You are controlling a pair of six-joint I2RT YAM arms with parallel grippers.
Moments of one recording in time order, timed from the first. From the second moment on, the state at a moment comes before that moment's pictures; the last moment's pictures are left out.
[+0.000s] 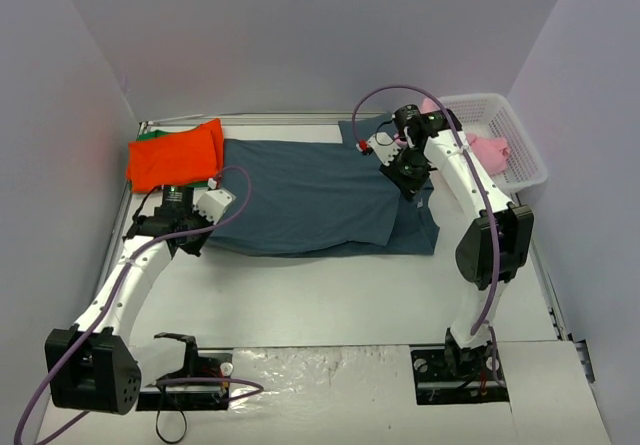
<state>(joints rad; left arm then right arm) -0.10 1.14 0.88 -0.73 0.06 0.52 0.29 1.89 1.83 -1.31 -0.07 -0.66</state>
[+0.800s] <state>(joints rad) -0.10 1.11 0.88 -0.73 0.06 0.51 0.31 1.89 1.84 -1.28 -0.10 -0.65</state>
